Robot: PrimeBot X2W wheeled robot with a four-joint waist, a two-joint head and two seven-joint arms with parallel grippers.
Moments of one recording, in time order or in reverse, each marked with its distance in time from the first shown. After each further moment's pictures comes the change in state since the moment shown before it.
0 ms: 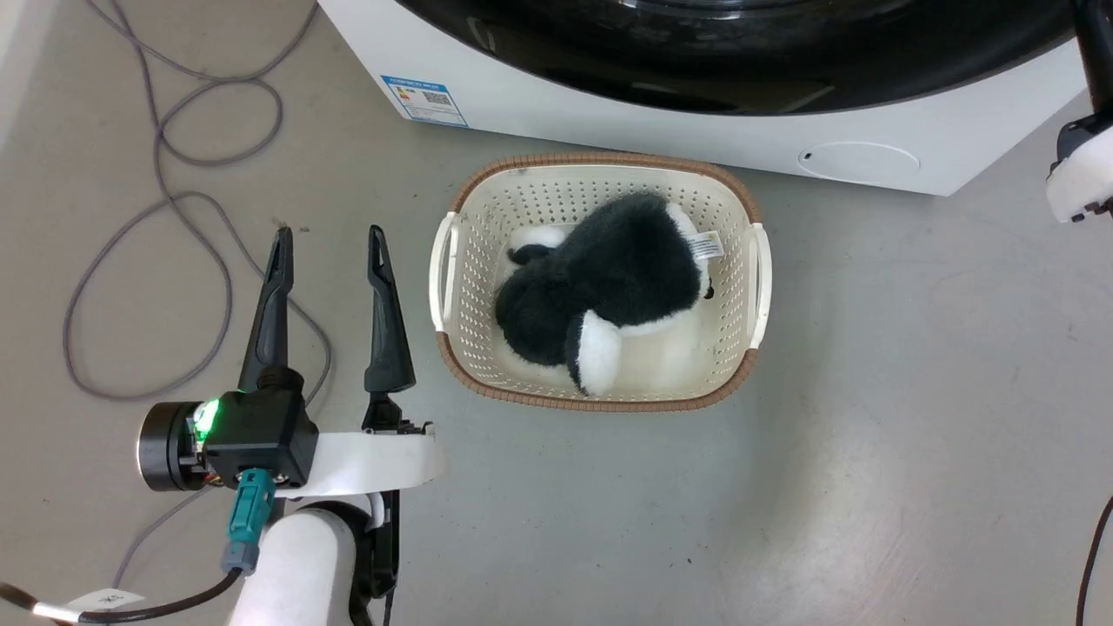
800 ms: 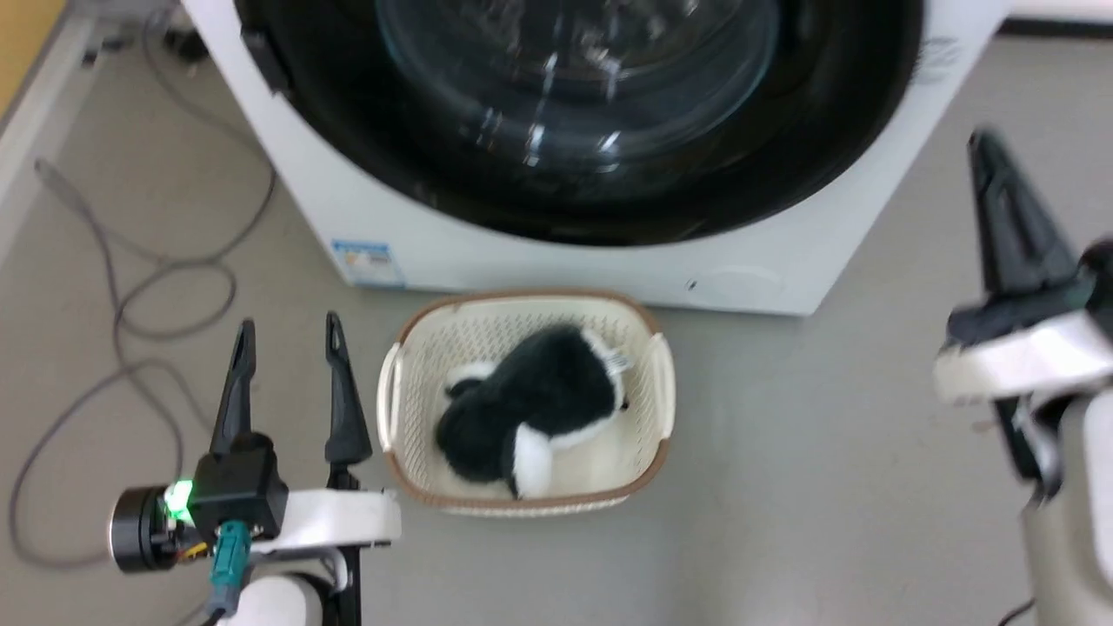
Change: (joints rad) left arm 0.124 0.003 0.090 0.047 0.035 -0.010 0.000; right arm 0.476 0.237 -0.212 -0.497 -0.117 -0.010 0.000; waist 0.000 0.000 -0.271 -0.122
